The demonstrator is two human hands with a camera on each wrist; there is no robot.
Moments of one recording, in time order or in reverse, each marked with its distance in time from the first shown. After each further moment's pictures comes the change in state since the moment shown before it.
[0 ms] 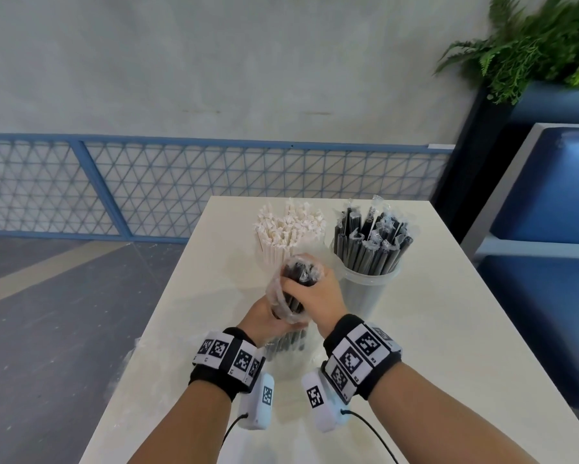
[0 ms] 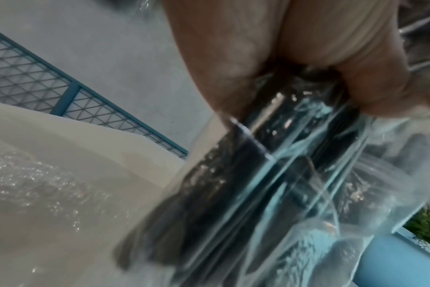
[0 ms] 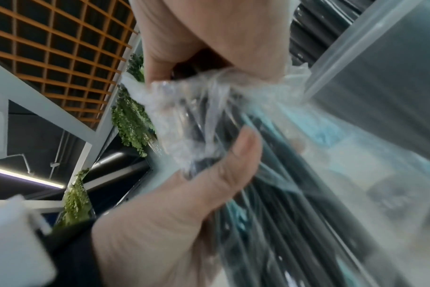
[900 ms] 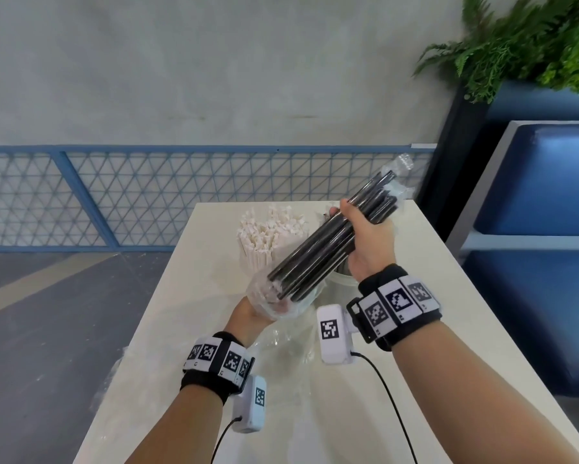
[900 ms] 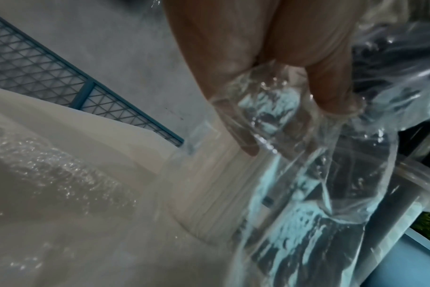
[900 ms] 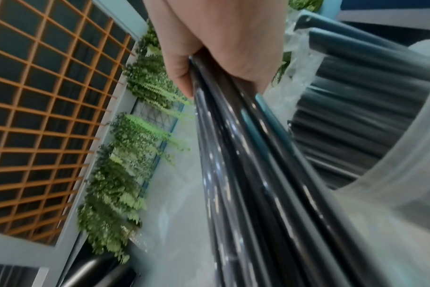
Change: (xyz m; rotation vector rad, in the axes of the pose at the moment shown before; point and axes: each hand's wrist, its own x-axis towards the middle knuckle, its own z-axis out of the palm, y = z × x) left_hand 0.008 0.006 0.001 -0.393 0.096 0.011; right_hand 0.041 -0.062 -0.068 0.535 0.389 -0.029
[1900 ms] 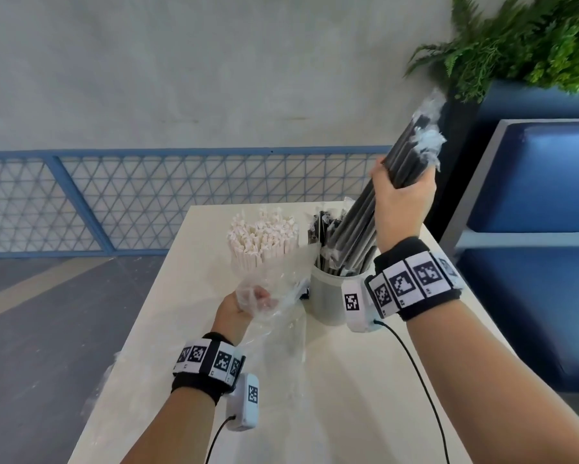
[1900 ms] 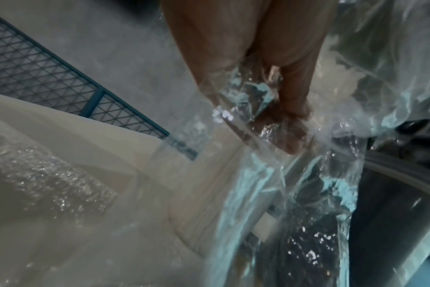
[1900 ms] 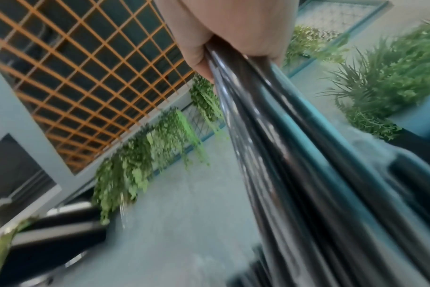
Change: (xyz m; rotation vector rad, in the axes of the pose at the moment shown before) left_hand 0.001 0.004 -0.003 0.122 0.094 0.139; right_hand 0.020 -0.054 -0.004 -0.399 0.249 -0.559
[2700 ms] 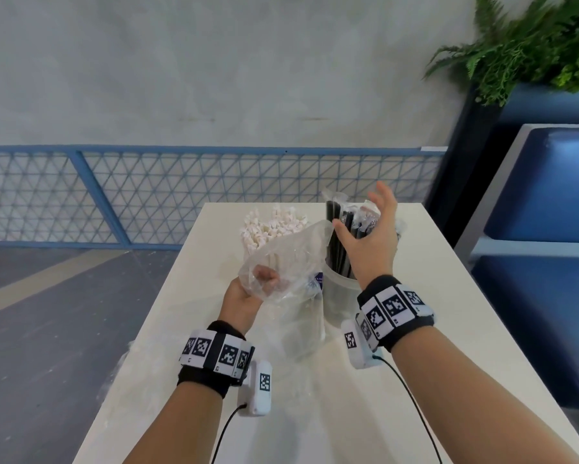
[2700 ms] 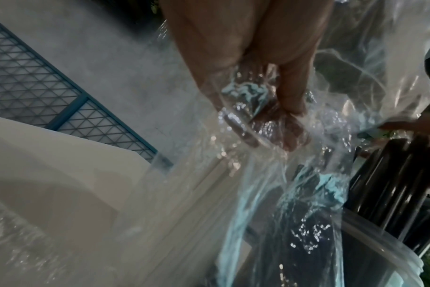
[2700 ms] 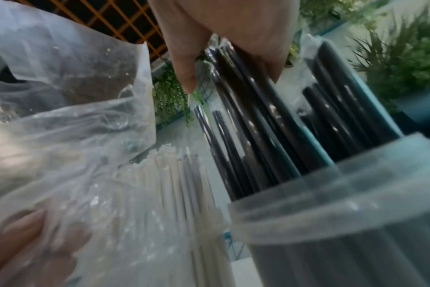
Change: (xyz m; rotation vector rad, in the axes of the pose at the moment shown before) left_hand -0.003 0.028 0.009 0.011 0.052 0.191; right_hand -0.044 0.061 -0.002 -0.284 -0.319 -0.026
